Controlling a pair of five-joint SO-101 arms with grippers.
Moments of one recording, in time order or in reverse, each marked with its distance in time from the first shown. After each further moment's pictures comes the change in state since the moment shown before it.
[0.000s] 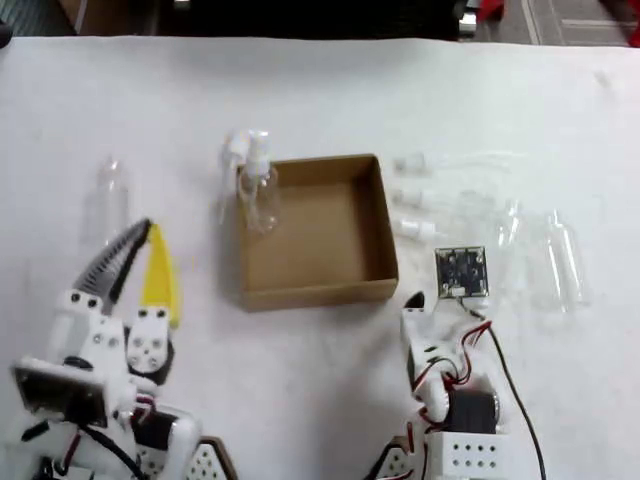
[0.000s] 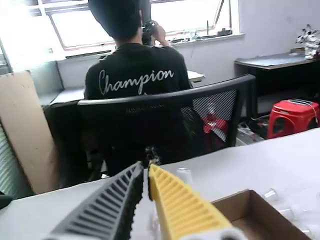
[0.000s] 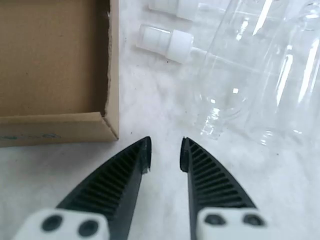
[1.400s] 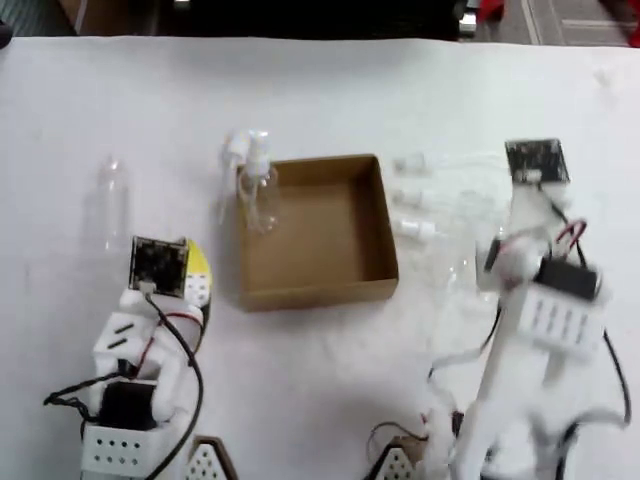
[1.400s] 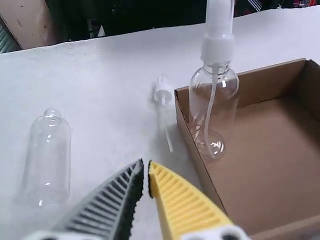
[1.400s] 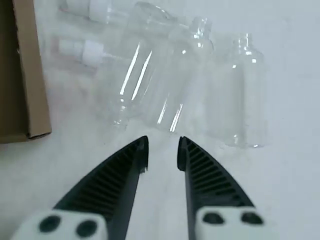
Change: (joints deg) left arm -6.2 5.8 37.3 -15.6 2.2; right arm 17.5 69.1 -65.5 17.7 15.7
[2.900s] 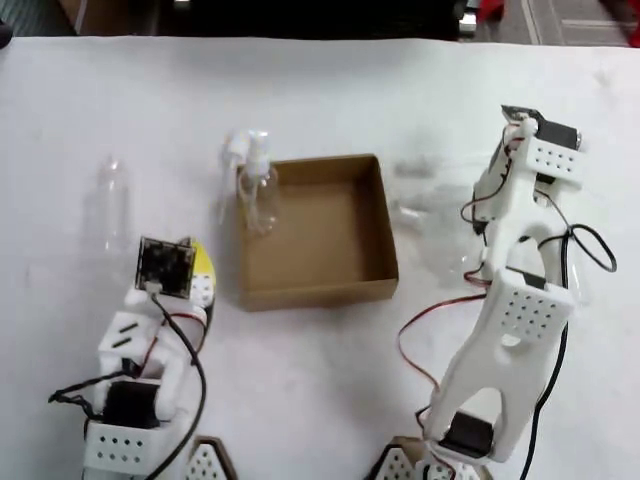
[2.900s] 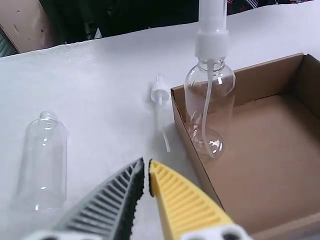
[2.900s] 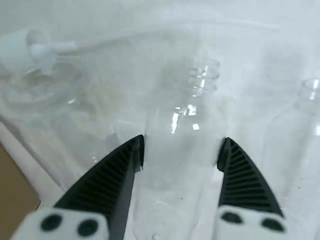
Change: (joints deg) left arm 0.9 0.0 2.0 -2.7 -0.6; right arm -0.9 78.6 -71.3 19.6 -7.6
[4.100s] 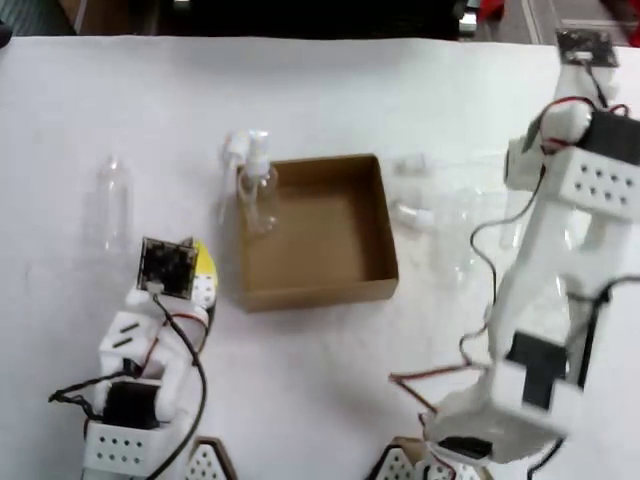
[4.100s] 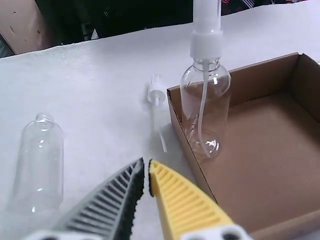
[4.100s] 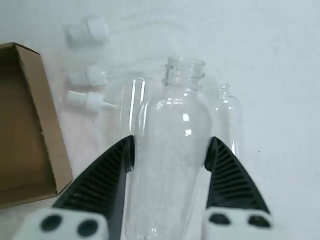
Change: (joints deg) left arm 0.6 0.0 0.0 0.0 0.0; right arm 0.3 -43.6 13.2 1.7 0.0
